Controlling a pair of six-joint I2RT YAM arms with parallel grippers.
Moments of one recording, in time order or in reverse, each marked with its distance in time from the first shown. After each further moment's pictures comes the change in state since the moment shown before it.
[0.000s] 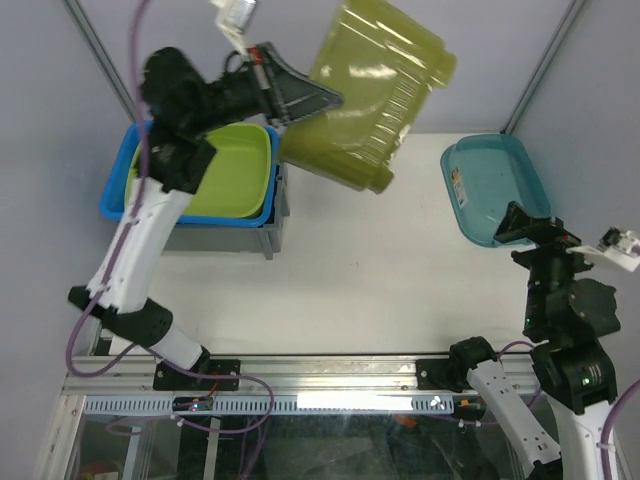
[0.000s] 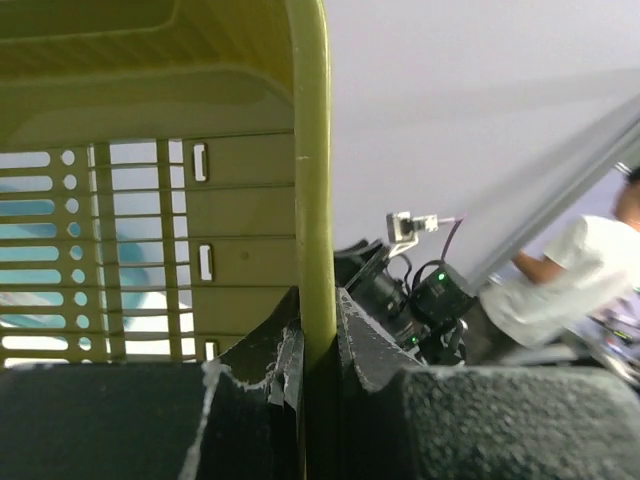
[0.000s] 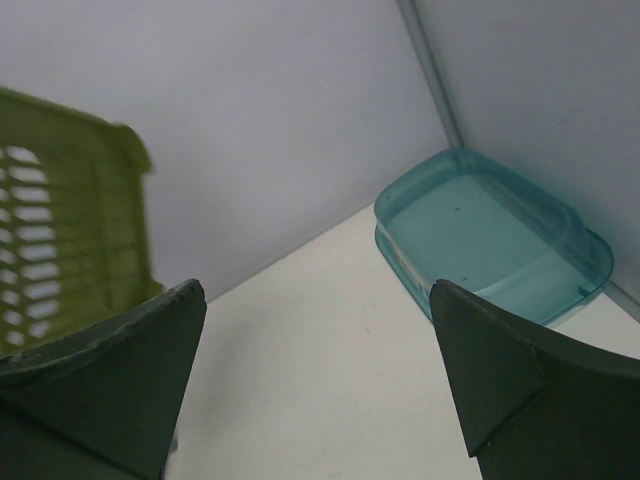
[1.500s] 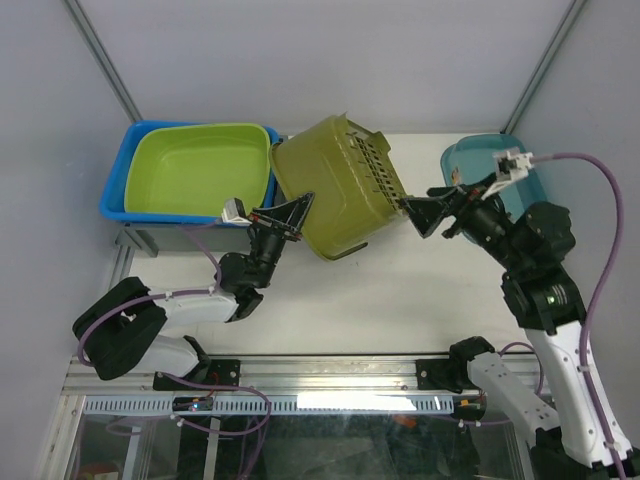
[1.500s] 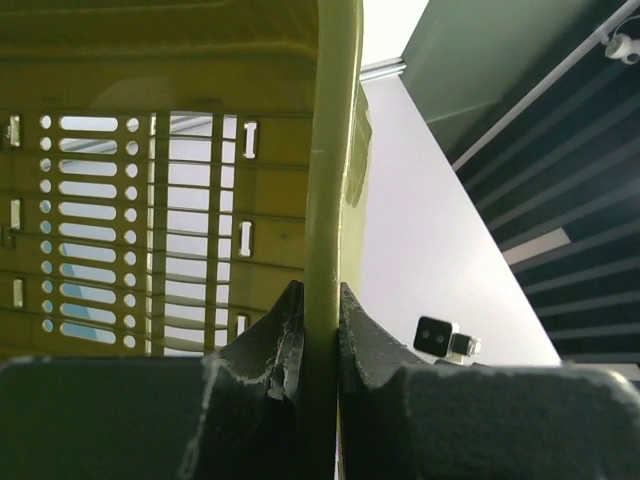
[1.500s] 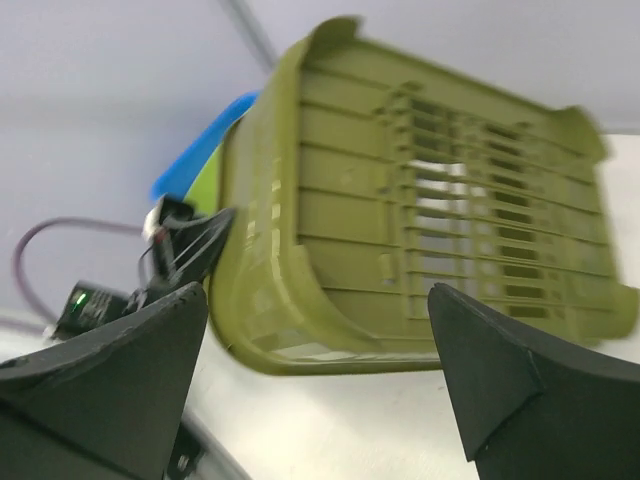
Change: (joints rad) left arm -0.344 -0.133 -1.659 1.620 -1.133 -0.512; right arm 0.000 0.261 0.023 0.170 -0.842 0.063
